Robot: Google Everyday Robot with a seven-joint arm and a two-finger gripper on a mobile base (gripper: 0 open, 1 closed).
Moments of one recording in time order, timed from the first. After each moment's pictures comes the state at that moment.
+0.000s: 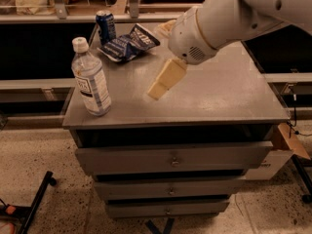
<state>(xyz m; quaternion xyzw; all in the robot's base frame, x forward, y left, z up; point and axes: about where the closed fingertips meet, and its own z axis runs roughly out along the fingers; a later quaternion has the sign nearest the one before) 0.537 0.001 0.955 -0.64 0.65 0.16 0.38</state>
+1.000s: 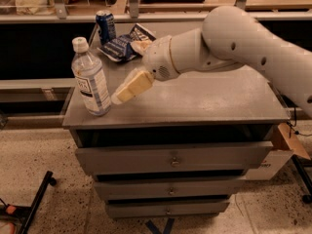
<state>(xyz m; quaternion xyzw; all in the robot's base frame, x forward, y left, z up) 0.576 0.073 0.910 -0.57 0.62 0.28 0.46</state>
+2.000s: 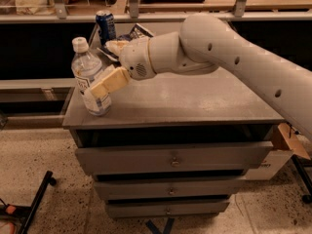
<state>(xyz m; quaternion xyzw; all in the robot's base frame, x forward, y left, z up) 0.571 0.135 0.924 -0.55 0.58 0.37 0.47</state>
